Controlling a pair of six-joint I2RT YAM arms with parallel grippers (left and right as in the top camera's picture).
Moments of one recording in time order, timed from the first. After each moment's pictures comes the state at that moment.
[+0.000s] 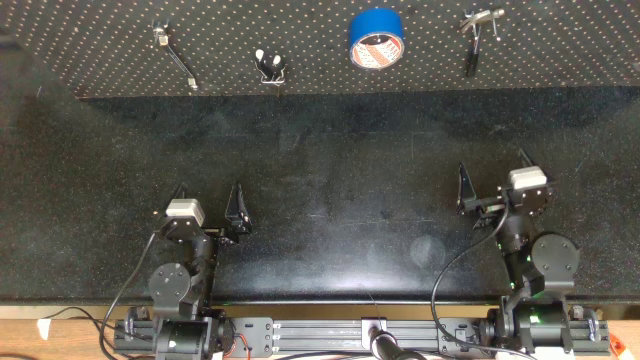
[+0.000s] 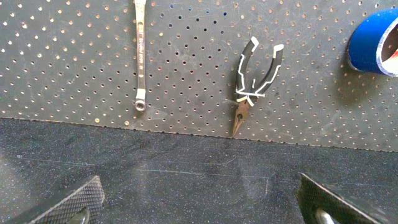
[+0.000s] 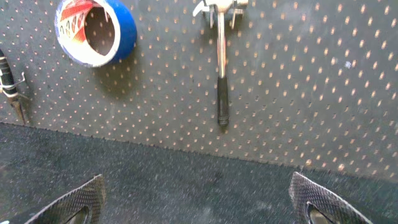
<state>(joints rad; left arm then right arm) -0.02 0.01 0.01 -0.07 0.01 -0.15 -0.02 0.40 0.11 0.22 -0.19 -0.04</state>
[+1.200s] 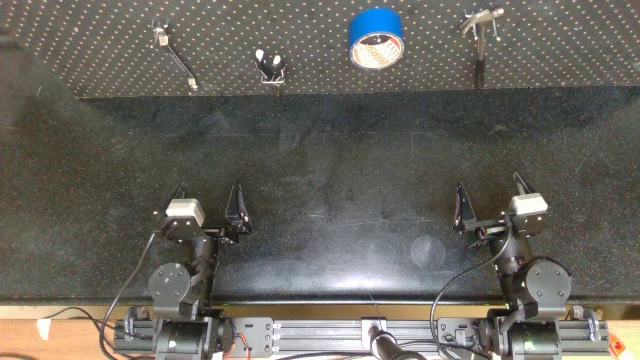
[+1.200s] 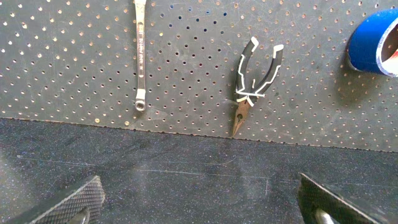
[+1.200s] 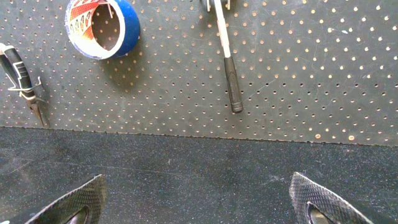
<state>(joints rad) -0.02 0.01 0.01 -0.07 0.01 -0.15 -0.02 0.01 0.01 -0.05 -0.19 0.04</state>
